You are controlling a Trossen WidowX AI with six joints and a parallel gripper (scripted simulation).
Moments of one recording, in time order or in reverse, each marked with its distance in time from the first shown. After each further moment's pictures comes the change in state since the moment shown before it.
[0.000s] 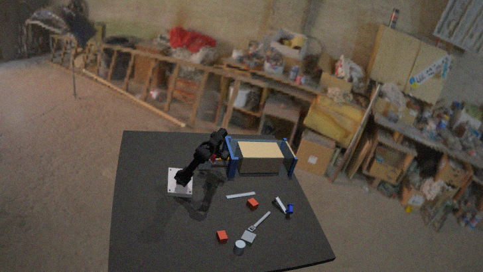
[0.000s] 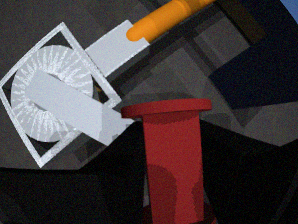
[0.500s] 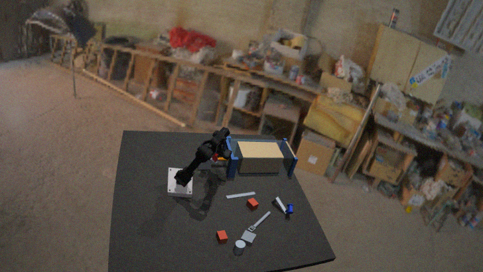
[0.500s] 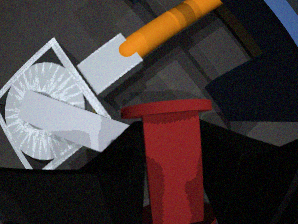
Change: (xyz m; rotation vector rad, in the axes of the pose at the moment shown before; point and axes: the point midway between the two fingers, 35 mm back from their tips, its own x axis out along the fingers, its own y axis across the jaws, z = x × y) arm 0.007 -0.007 0.014 -0.002 0.009 -0.001
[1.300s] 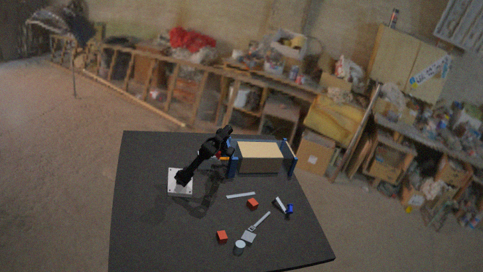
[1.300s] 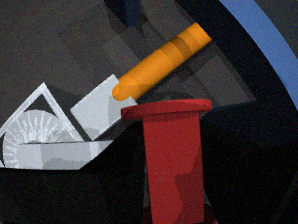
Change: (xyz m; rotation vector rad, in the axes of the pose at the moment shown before) arm 0.015 -0.007 0.034 0.011 -0.009 -0.012
